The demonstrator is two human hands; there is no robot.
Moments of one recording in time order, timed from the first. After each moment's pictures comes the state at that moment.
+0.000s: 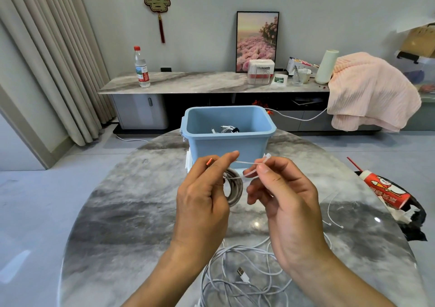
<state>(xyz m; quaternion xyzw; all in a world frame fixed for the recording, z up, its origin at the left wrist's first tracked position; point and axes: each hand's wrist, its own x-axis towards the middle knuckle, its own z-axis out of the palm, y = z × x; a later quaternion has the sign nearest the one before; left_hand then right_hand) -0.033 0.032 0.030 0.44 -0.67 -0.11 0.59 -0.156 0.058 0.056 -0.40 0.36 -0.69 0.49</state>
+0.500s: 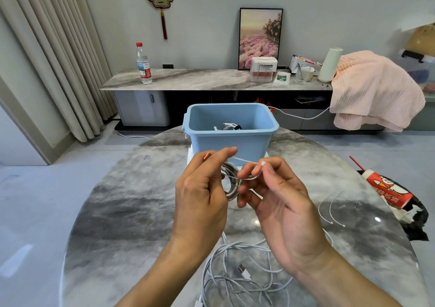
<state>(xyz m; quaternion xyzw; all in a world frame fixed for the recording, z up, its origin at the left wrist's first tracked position) -0.030 0.030 0.033 0.45 -0.66 -0.13 0.59 -0.155 0.057 0.052 -0.40 0.24 -0.64 0.61</state>
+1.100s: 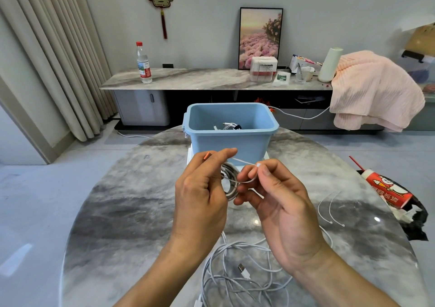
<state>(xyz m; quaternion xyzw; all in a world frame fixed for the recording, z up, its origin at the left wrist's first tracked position) -0.030 0.030 0.034 0.46 -0.65 -0.12 0.59 -0.153 0.058 0.054 -0.41 0.28 -0.64 0.59</state>
